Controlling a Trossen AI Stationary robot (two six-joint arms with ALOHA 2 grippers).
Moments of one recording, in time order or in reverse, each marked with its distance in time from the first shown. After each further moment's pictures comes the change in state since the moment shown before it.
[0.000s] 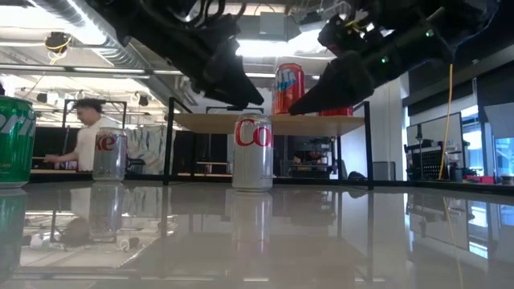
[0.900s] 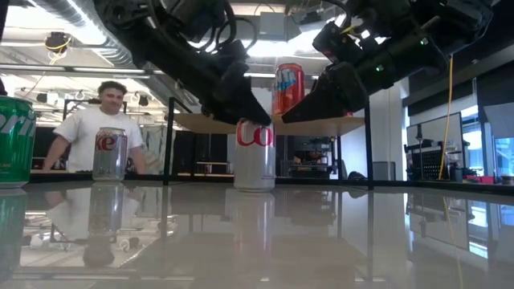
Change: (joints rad) left arm 0.080 0.100 -0.001 0.077 0.168 -0.034; right arm 0.000 0.067 0.001 0.081 0.004 -0.053
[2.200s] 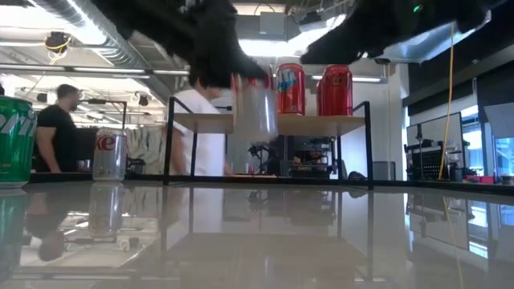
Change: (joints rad) left arm -0.045 -0.167 0.003 -0.069 0.089 0.016; right arm 0.111 -0.248 0.018 -0.167 -0.024 0.000
